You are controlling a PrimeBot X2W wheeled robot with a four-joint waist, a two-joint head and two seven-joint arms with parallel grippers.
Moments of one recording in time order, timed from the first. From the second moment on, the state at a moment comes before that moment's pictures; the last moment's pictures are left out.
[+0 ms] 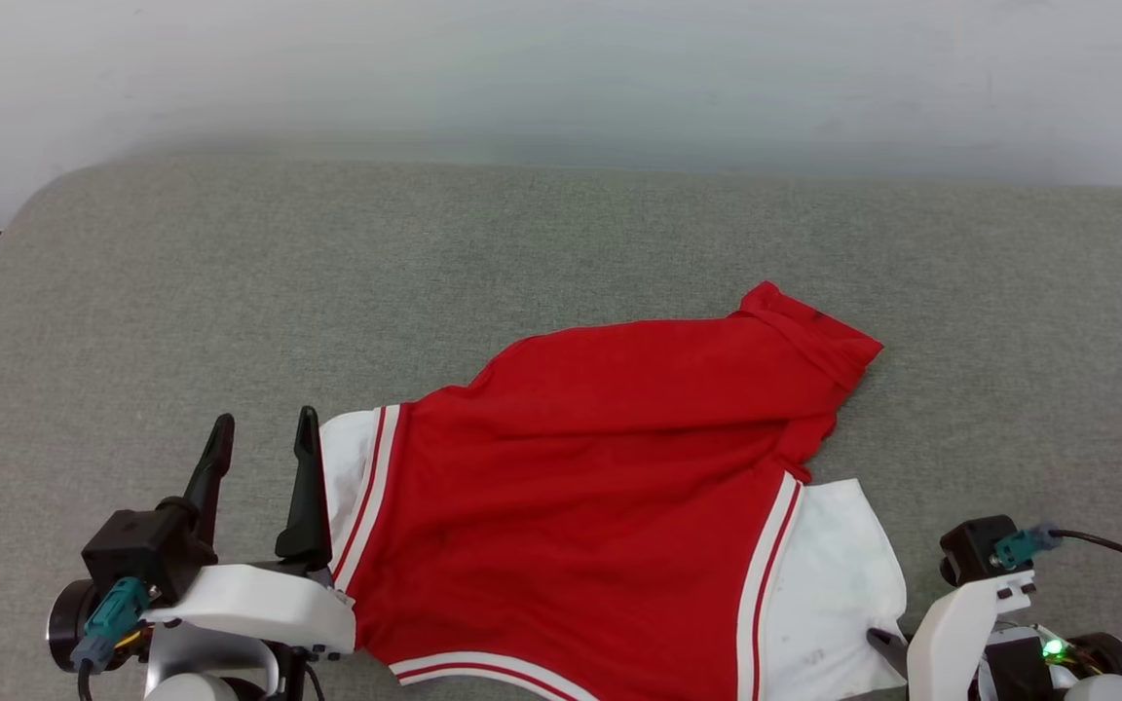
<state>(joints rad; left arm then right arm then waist) -0.07 0.41 -0.35 -0.11 -0.57 0.34 -0.21 -0.05 -0.25 0.17 0.22 0.43 0.13 0.68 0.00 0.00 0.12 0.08</state>
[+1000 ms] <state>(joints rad) -0.04 0.44 -0.34 -0.02 -0.63 0.32 -0.17 -0.06 -0.27 -0.23 0.33 0.34 0.13 0.52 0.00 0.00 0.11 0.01</state>
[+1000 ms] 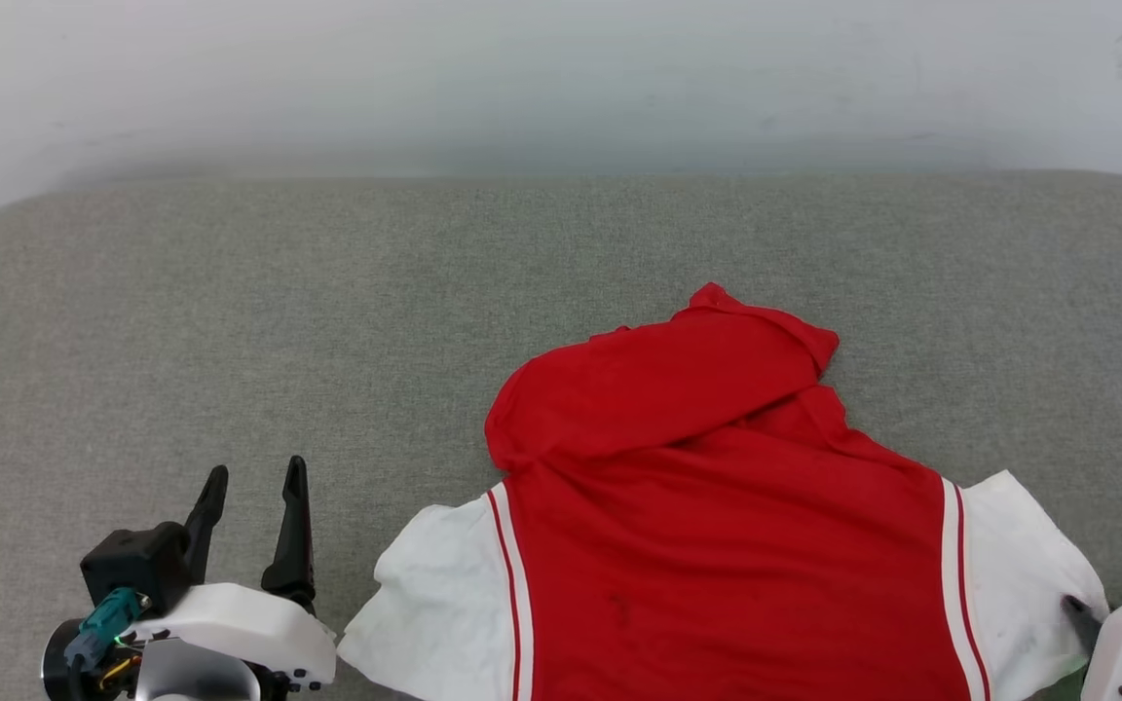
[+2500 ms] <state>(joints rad) -0.17 0.58 -0.65 0.12 -0.74 0.15 0.62 0.01 -0.05 -0.16 -0.08 0.17 0.13 0.15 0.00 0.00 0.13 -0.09</state>
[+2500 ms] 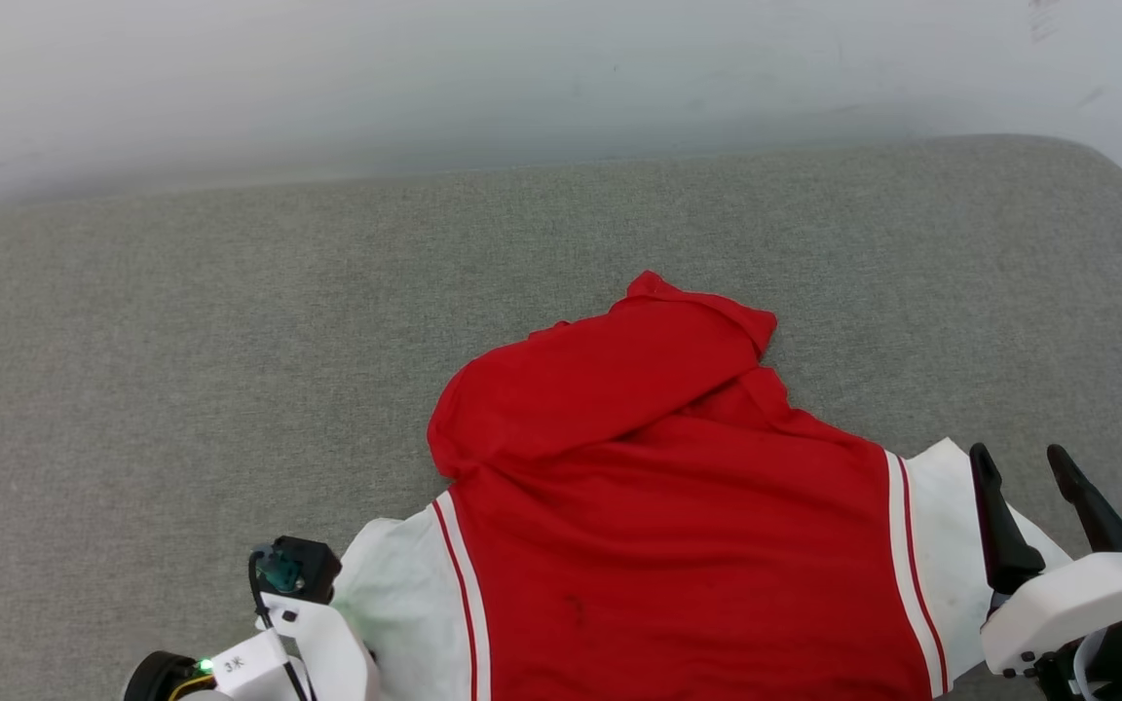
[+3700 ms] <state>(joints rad) -0.13 0.62 -0.55 -0.18 -0.70 0.28 0.46 -0.05 -0.24 -0.23 0.28 0.40 0.13 0.70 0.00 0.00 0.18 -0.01</state>
